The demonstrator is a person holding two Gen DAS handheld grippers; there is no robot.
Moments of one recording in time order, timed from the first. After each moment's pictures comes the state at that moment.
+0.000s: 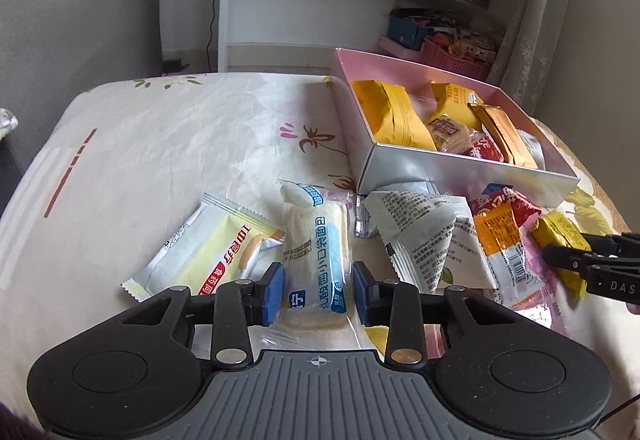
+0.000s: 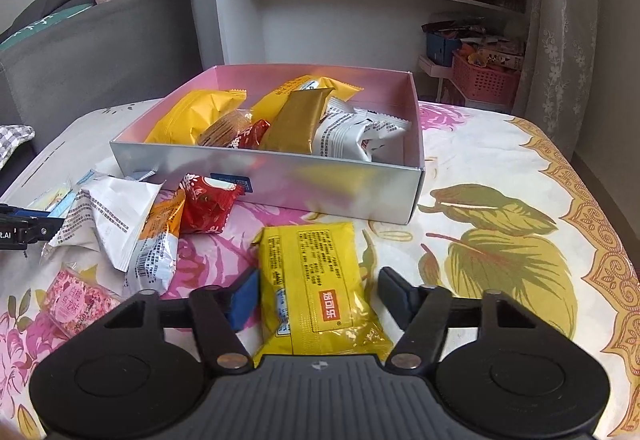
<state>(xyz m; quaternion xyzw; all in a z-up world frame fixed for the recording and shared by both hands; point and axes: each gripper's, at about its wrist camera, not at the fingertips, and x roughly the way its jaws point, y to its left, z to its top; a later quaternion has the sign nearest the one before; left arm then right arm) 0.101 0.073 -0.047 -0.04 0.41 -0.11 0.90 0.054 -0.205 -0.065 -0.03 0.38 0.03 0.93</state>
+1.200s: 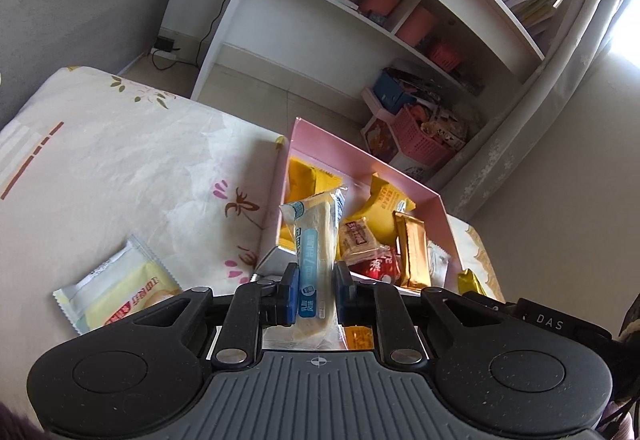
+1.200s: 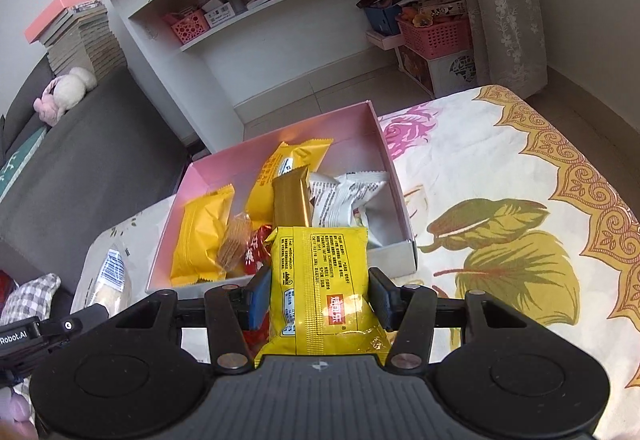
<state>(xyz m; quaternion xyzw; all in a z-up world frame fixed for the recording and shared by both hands) 0.124 0.060 0.014 -0.23 0.39 -0.13 0.88 0.089 -0.226 0.005 0.17 0.39 -0.03 0.90</state>
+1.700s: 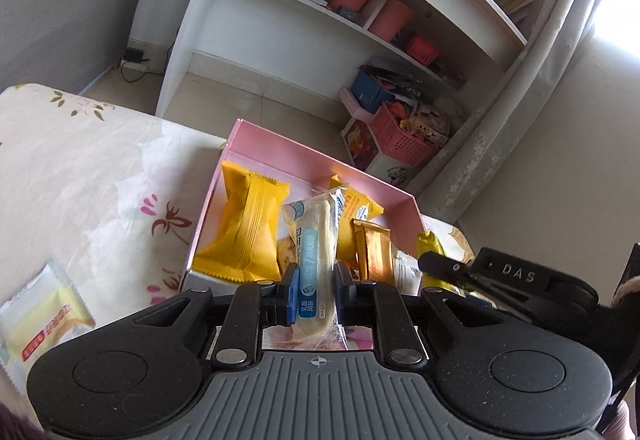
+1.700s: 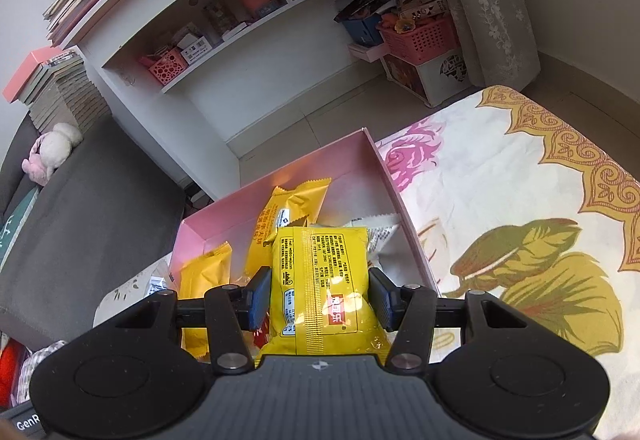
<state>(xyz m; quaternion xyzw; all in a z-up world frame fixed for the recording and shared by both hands) 0.153 0.006 0.009 -0.21 0.37 -0.15 0.89 0.130 -0.237 -0.001 0.23 0.36 -0.05 0.90</state>
